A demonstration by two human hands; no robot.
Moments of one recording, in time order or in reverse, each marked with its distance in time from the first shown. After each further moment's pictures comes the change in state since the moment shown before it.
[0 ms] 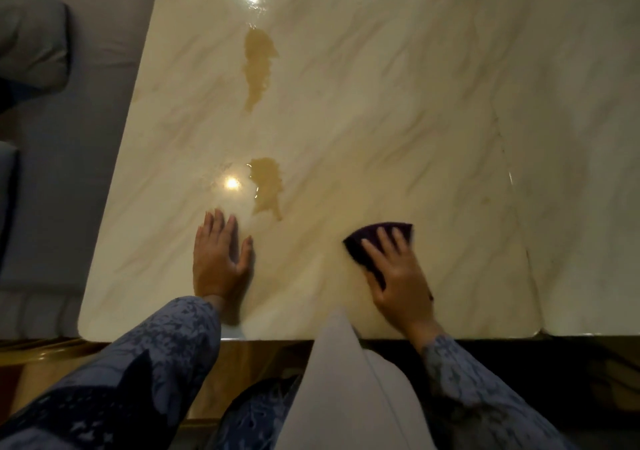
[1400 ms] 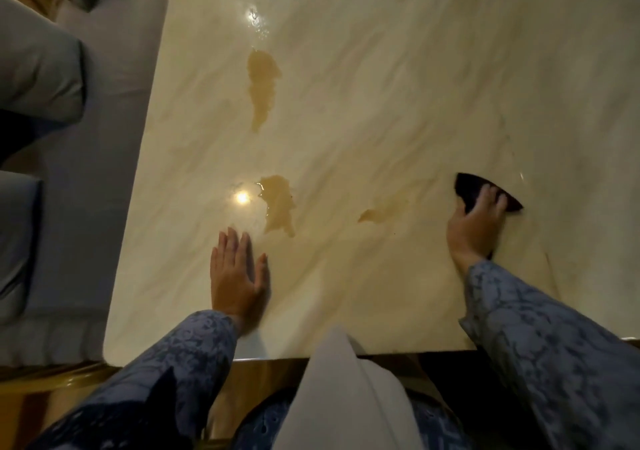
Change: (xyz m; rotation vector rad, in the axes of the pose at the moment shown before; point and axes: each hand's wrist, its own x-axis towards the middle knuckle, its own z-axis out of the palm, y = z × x) left_hand -0.002 0.006 -0.001 0.071 -0.053 -0.022; right_hand 0.098 0.084 -0.042 0.108 0.372 0.728
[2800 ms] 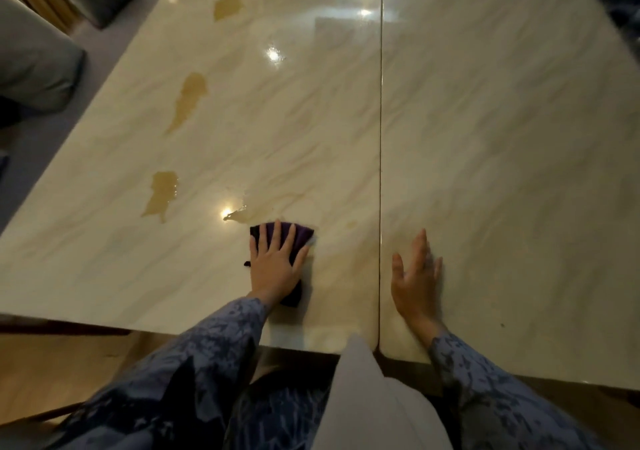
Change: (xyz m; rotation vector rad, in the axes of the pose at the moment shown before) left_hand -0.035 0.324 0.124 0.082 -0.139 -0.010; right_hand 0.071 0.186 -0.122 0.126 -0.298 -0.370
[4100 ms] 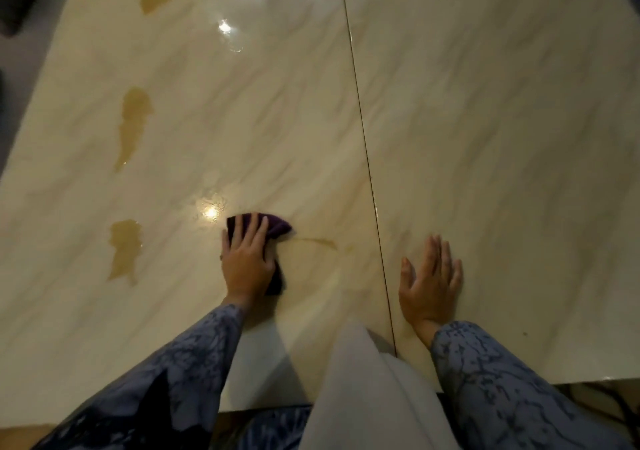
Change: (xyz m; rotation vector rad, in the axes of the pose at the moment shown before) left_hand 0.099 -0.037 -0.021 0.060 0.251 0.252; right_hand 0.034 0.003 0.023 -0.405 0.157 0.157
